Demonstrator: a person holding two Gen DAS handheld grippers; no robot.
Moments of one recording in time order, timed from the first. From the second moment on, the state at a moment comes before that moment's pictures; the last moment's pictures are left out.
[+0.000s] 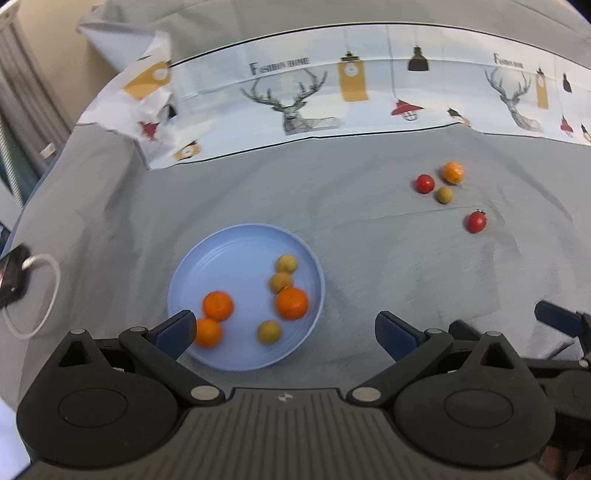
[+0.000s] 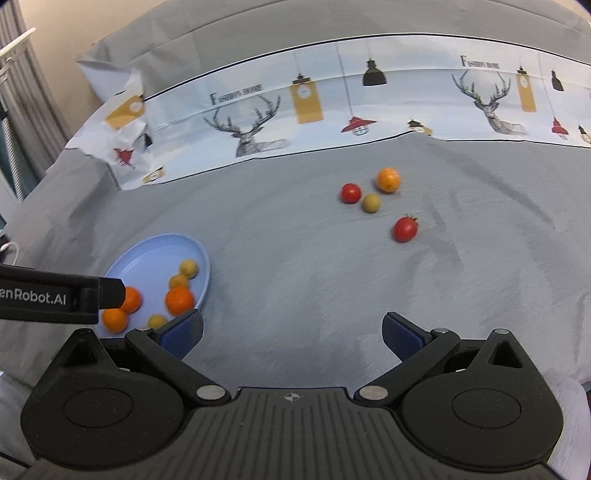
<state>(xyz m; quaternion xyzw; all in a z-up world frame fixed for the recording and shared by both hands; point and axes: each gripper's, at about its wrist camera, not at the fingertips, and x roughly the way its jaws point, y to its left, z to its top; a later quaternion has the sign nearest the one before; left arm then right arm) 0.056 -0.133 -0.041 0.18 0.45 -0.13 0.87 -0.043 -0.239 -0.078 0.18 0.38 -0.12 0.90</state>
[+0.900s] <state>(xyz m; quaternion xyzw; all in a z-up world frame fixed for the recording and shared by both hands) 0.267 -0.357 -0.207 0.25 0.48 -0.29 0.79 0.074 -0.389 -0.224 0.10 0.36 -0.22 0.90</state>
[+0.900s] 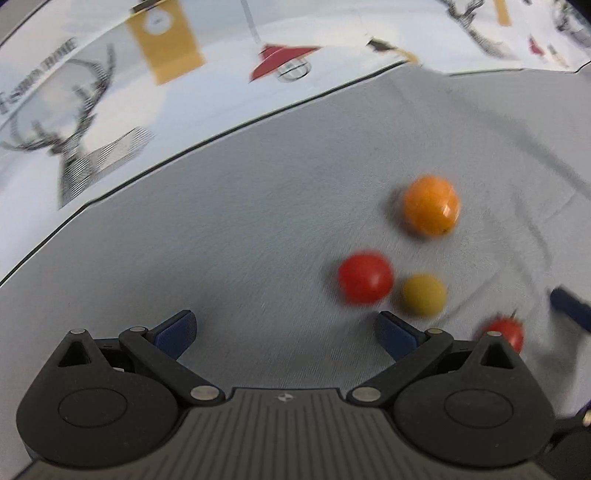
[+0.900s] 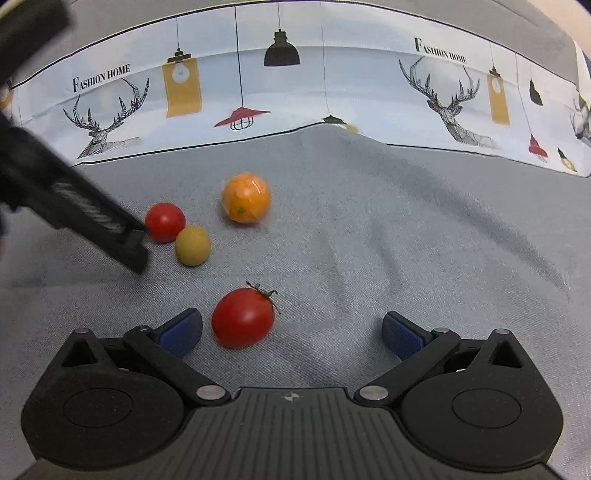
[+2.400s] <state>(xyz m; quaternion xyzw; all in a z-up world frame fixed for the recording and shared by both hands) -0.024 -0.017 -0.015 0.11 0.43 -0.14 0.89 -0.104 -0.170 -0.026 0.11 0.27 0.00 0.96</state>
